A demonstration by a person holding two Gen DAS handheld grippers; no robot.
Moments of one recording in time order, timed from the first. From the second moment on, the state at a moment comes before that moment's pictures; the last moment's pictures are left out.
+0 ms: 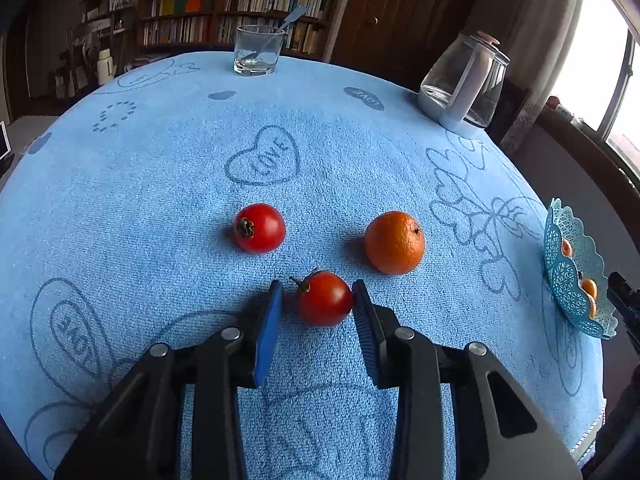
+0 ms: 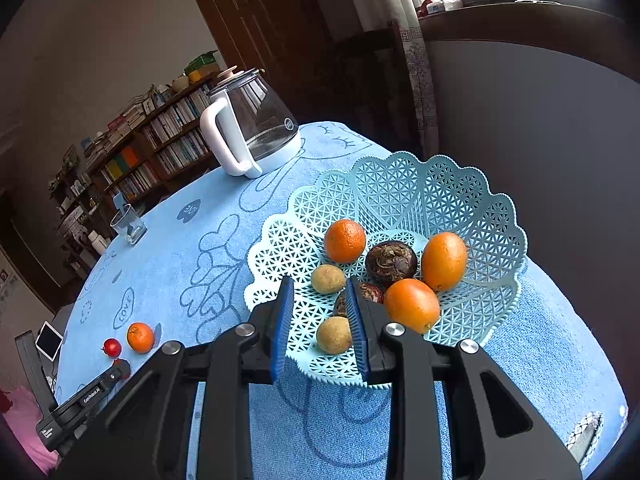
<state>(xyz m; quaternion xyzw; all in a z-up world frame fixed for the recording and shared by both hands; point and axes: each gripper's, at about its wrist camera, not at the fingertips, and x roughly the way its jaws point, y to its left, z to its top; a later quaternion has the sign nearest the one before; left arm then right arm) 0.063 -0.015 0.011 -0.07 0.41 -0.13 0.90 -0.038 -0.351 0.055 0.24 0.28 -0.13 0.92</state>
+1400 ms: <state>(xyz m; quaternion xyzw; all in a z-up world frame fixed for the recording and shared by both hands) 0.017 -0.125 0.075 -0.02 0.35 -0.26 0.90 -0.084 -0.412 0.073 0.28 0.22 -0.18 0.92</state>
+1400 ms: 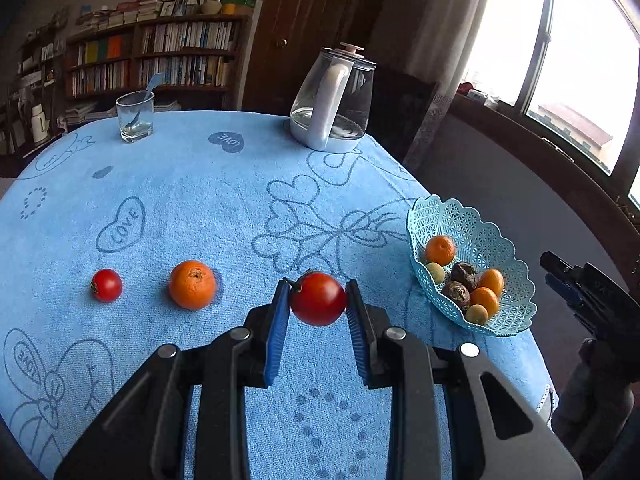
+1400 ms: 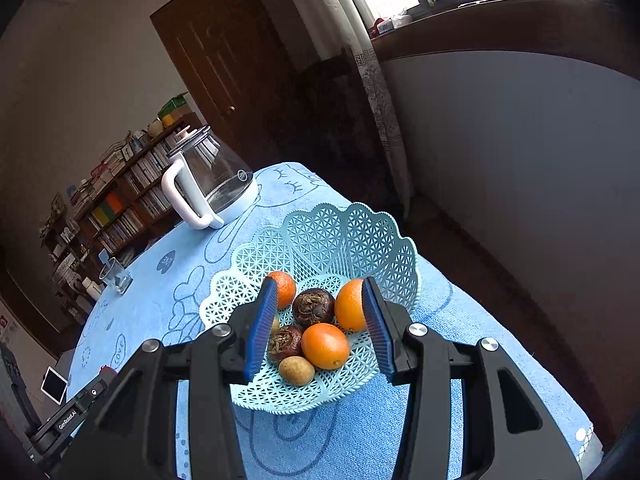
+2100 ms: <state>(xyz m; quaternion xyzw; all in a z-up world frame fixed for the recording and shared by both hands) 0.016 -0.241 0.066 0.02 0.37 -0.35 0.86 -0.098 -0.435 0.078 0.32 0.21 -0.19 0.90</state>
